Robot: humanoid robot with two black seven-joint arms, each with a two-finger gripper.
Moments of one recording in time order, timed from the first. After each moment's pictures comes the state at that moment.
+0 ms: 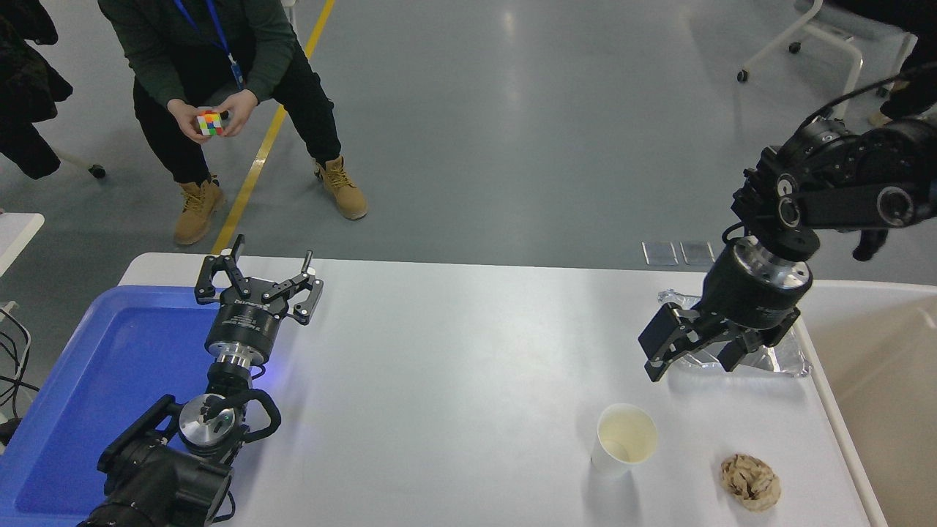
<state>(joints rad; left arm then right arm) -0.46 0.07 -1.20 -0.58 -0.22 -0.67 -0.15 1.91 -0.26 -1.23 1.28 -0.43 0.79 0.28</state>
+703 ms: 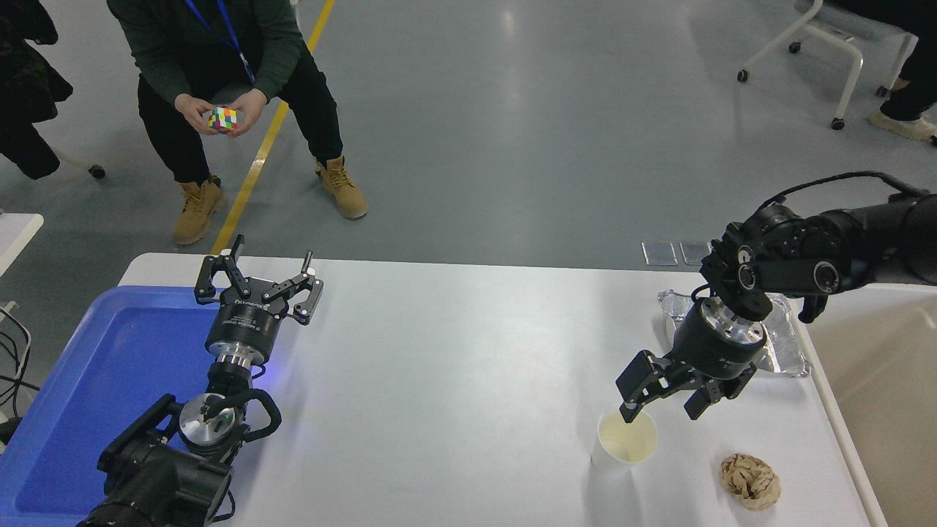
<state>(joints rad) -0.46 0.07 -1.20 -0.58 -0.22 -0.67 -0.15 1.56 -0.27 -1.06 1.07 -0.53 0.79 0.28</state>
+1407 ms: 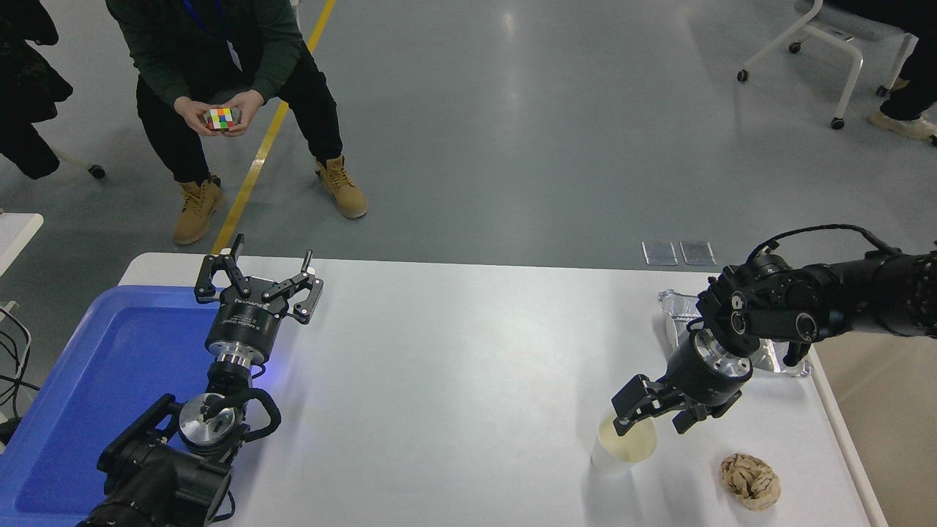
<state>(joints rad) -0.46 0.07 -1.20 -0.58 -0.22 -0.67 -0.15 1.40 -0.27 -1.00 0.96 -0.57 0.66 0.28</state>
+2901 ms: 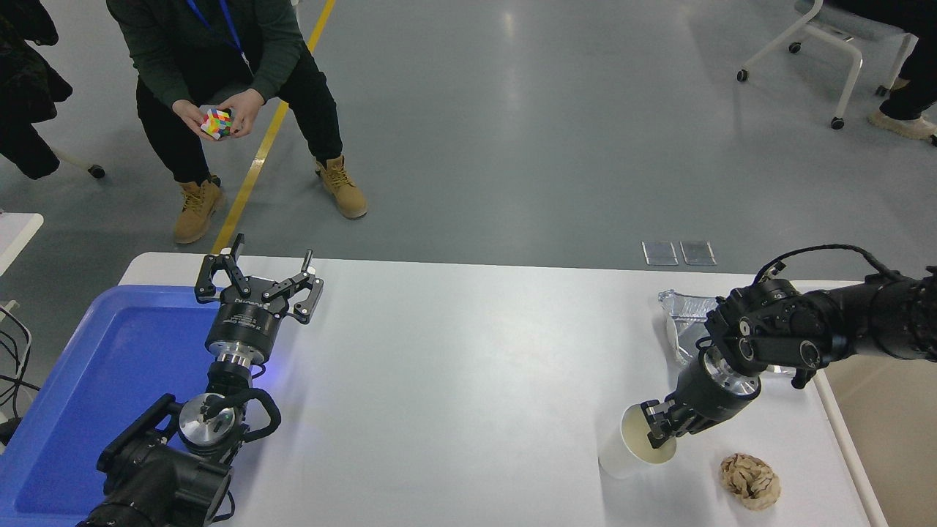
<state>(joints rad) -0.46 0.07 -1.20 -0.58 -0.22 -0.67 -0.15 1.36 -0.29 -1.01 0.95 -0.62 0.61 0.29</state>
